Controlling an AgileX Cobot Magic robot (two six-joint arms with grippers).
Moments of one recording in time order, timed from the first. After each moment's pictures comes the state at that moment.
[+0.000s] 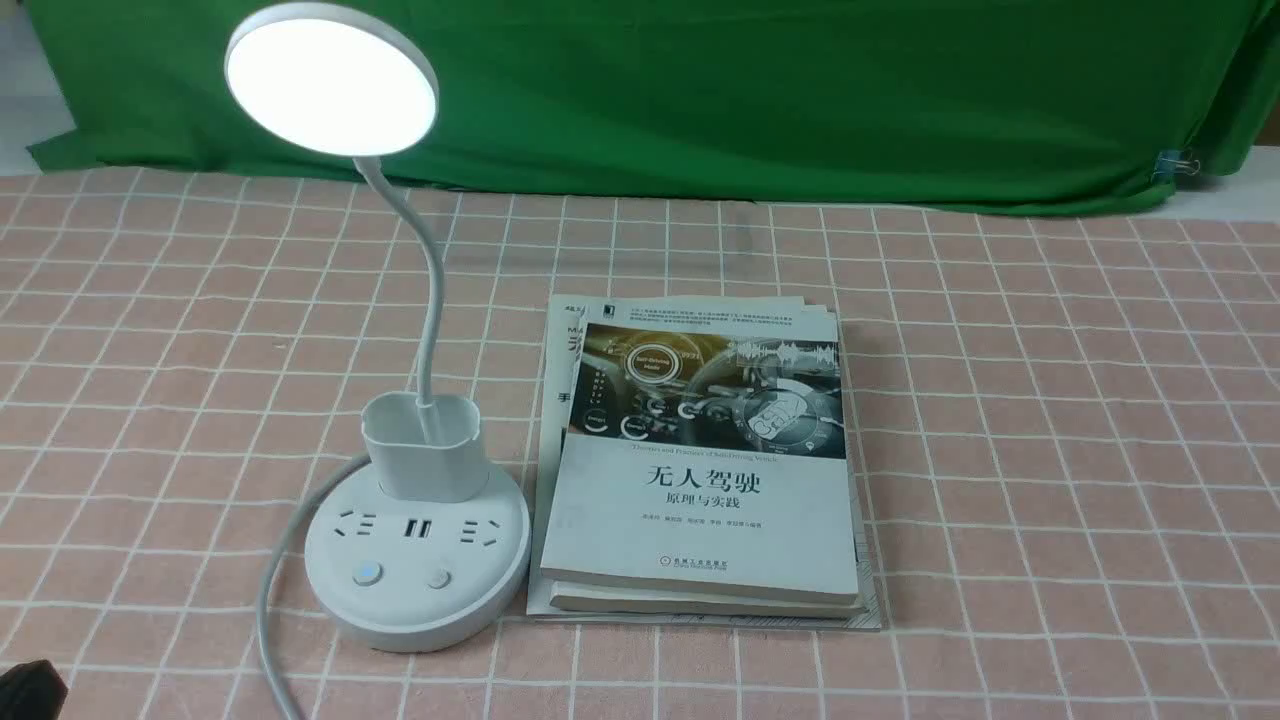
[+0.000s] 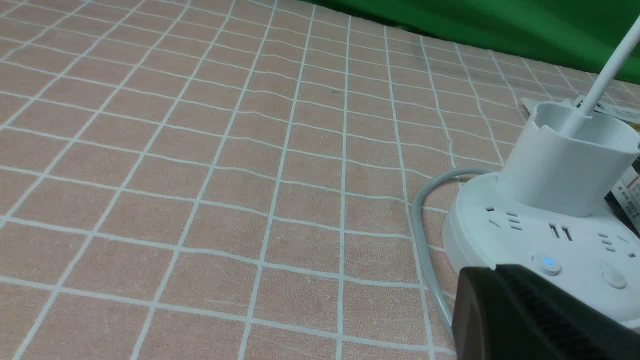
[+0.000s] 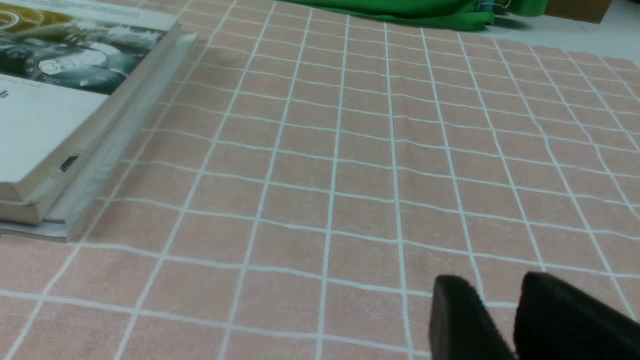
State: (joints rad) right arm 0.07 0.00 0.01 -0.08 0.23 -0.04; left arm 0.05 0.00 0.01 -0.13 0.30 0.03
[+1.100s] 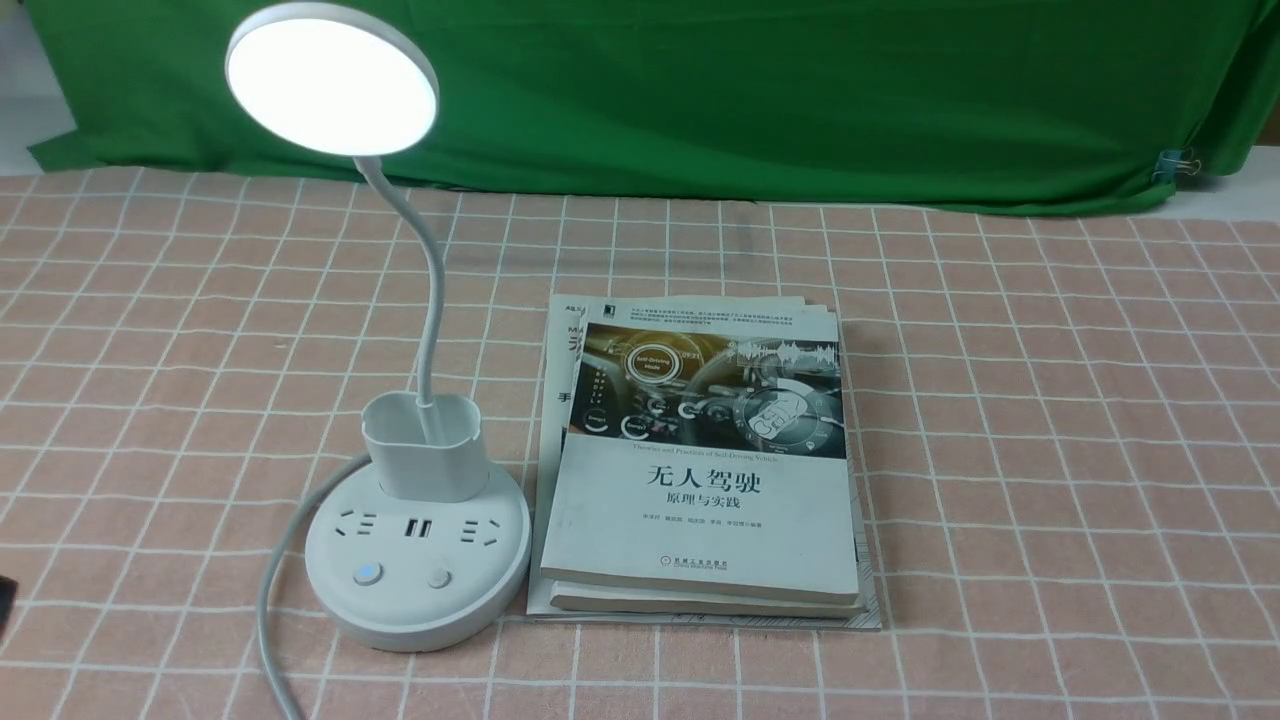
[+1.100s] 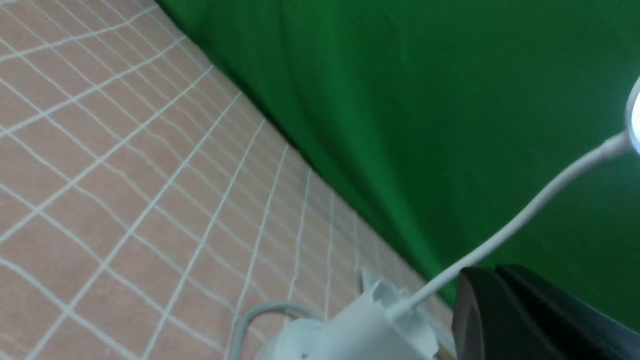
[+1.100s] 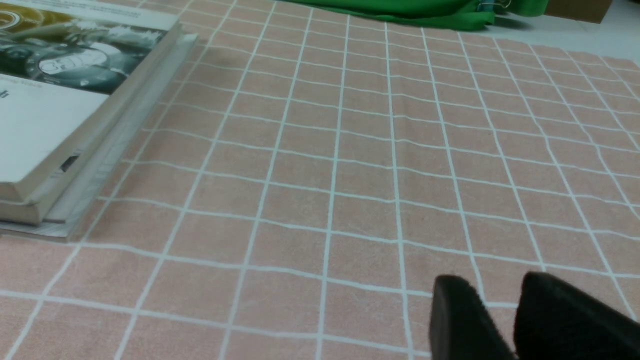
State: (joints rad) right arm 0.07 0.00 0.01 -0.08 0.23 -0.04; left arm 0.05 0.00 0.01 -0.65 0.00 -0.08
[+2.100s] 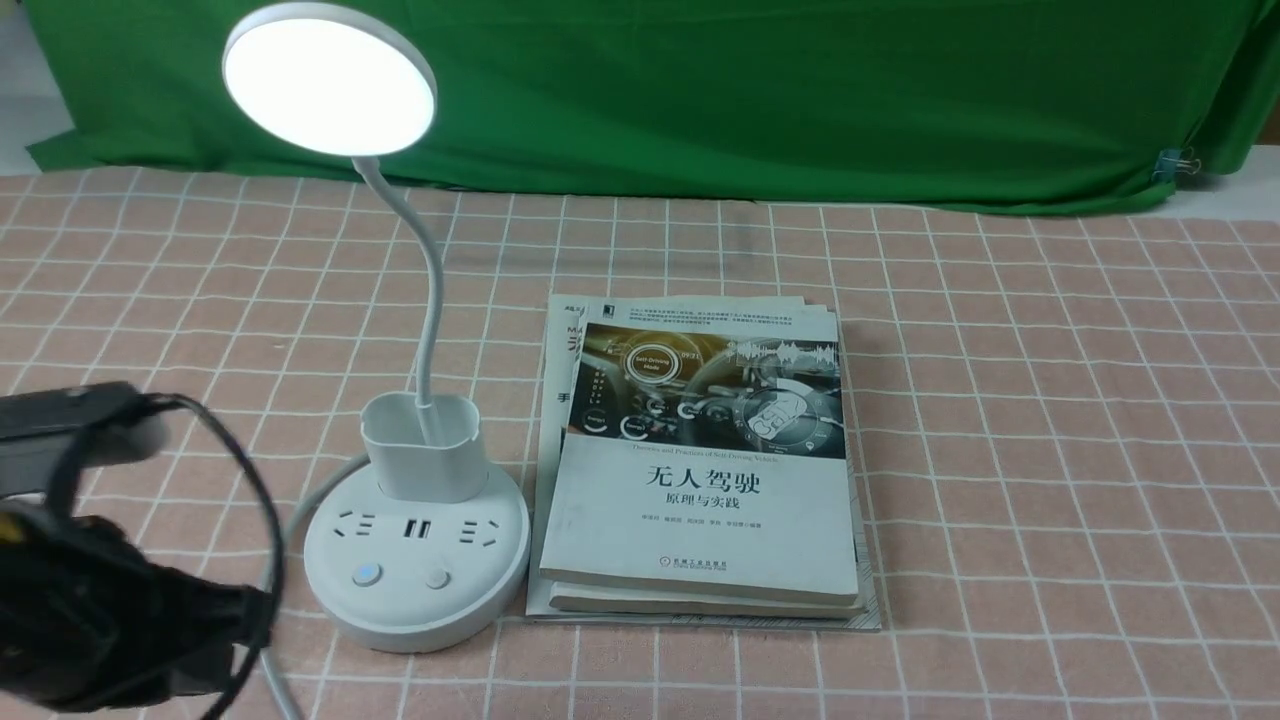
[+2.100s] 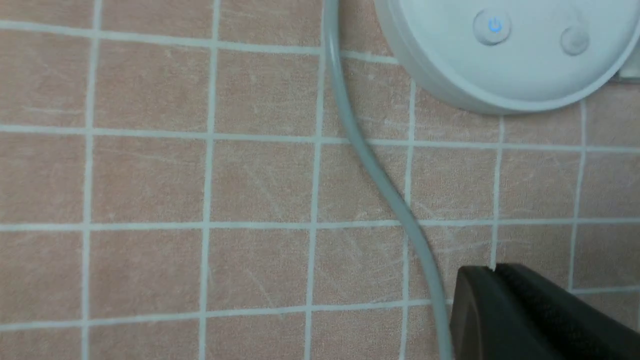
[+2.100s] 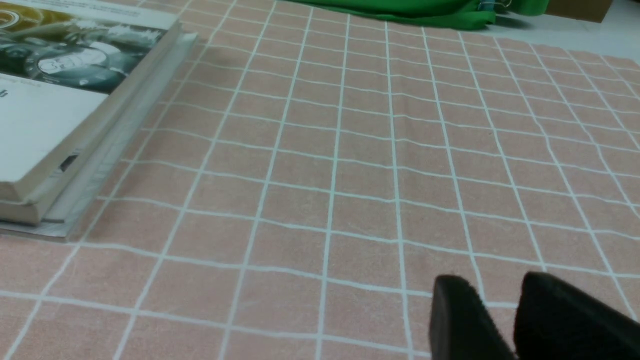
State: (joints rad) right arm 0.07 0.00 0.01 -0.08 0.23 -0.04; left arm -0.14 1.12 -0.69 -0.24 0.87 0.10
